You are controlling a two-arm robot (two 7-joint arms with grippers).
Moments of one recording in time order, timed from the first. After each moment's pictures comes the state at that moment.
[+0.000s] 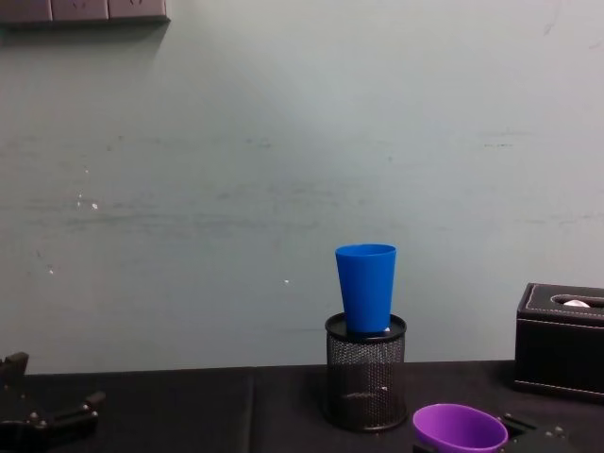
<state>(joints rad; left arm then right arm) -0.20 0.60 0.45 -1.41 -0.25 -0.12 0.03 0.18 0.32 -0.34 -1.32 0.24 -0.14 0.41</state>
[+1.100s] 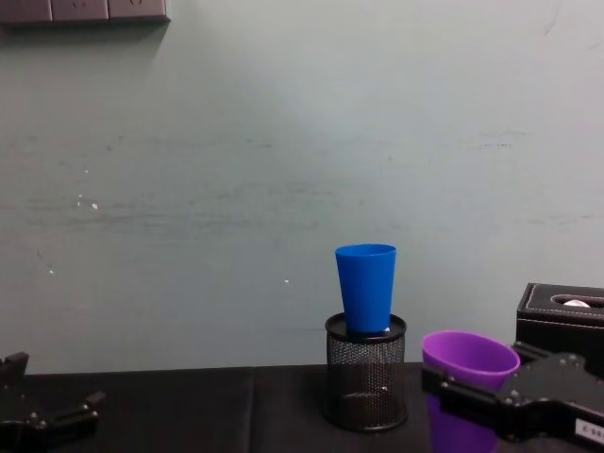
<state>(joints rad) -0.20 0.60 0.45 -1.41 -0.25 -0.12 0.03 0.16 0.35 -0.30 -1.43 0.29 -0.15 0.43</state>
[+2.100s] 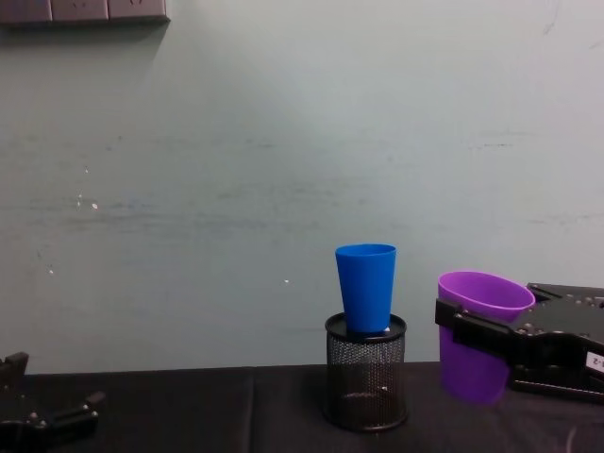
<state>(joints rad) -0.20 0.60 0.45 -1.41 -0.25 -0.12 0.03 0.18 0.35 -0.27 -1.48 0.32 -0.14 0.41</state>
